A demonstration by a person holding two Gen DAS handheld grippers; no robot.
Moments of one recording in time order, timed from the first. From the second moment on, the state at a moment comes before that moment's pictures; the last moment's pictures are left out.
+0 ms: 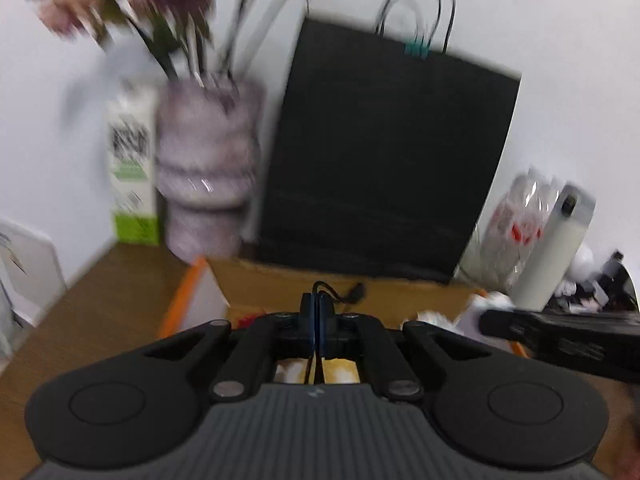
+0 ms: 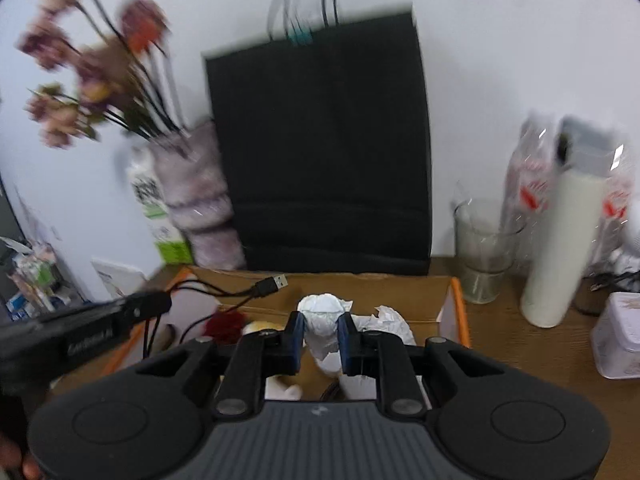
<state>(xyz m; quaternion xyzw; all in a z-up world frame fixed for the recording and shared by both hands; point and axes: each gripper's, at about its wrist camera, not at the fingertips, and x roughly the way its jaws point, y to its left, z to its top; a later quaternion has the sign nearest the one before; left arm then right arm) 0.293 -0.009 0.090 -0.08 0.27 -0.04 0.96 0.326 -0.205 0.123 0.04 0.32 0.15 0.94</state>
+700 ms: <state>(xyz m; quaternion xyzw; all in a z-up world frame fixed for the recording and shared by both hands) 0.279 -0.028 0.092 0.02 0.27 -0.07 0.96 0.378 -0.198 0.093 0.03 0.35 0.11 0.93</state>
